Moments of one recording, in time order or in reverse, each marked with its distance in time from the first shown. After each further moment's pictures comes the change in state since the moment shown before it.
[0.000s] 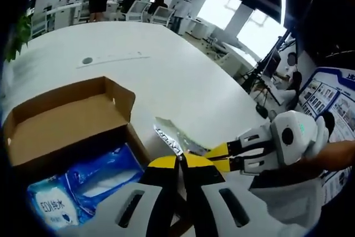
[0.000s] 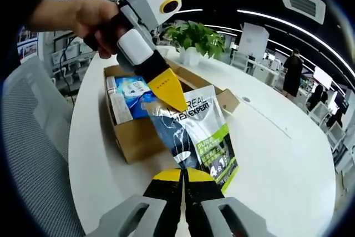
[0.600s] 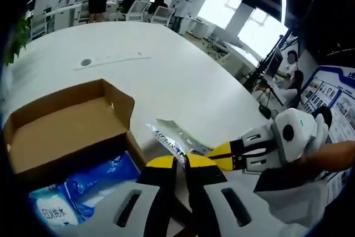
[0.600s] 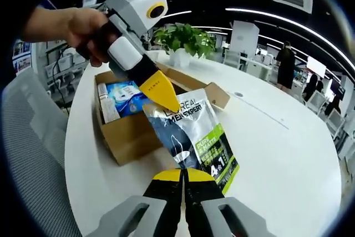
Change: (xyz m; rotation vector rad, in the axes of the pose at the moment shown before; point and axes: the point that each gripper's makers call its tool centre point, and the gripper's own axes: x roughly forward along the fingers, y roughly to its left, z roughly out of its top) left arm 0.009 0.003 0.007 0.014 -0.009 0.013; right arm 0.000 -0.016 -0.008 0.082 -0.027 -0.031
